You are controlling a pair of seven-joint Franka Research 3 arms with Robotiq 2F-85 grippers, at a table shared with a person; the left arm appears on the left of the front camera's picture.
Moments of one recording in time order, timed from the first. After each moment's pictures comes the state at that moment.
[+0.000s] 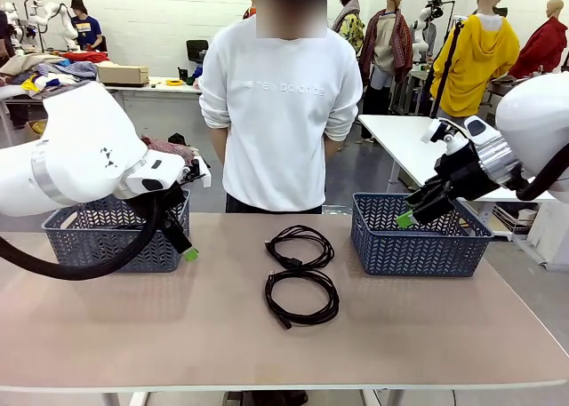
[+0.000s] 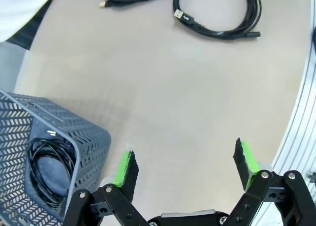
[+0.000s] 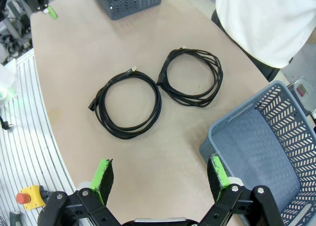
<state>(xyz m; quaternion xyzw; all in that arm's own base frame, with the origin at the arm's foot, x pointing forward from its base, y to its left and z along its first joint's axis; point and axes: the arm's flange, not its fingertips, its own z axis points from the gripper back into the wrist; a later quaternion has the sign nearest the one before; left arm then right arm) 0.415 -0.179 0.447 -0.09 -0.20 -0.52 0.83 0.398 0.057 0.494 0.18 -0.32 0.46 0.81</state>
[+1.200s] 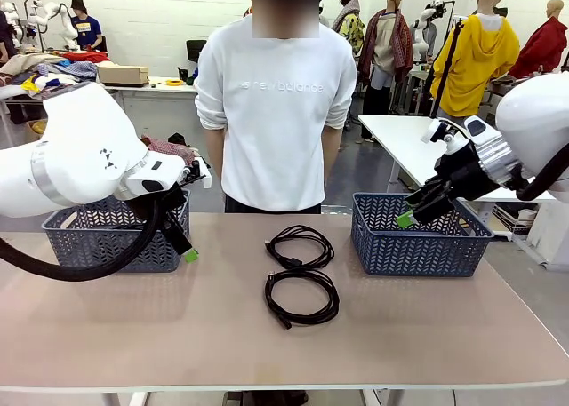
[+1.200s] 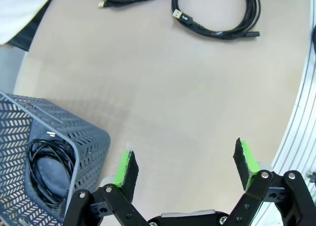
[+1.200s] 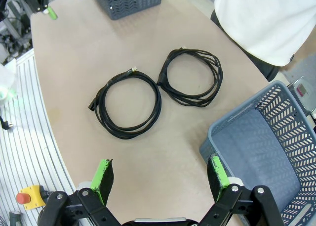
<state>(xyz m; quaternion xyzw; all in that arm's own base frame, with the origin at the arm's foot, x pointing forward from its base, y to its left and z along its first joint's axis) 0.416 -0.180 0.447 -0.10 -0.19 -0.52 0.83 0.398 0.057 0.494 0.18 -0.32 0.46 0.81</state>
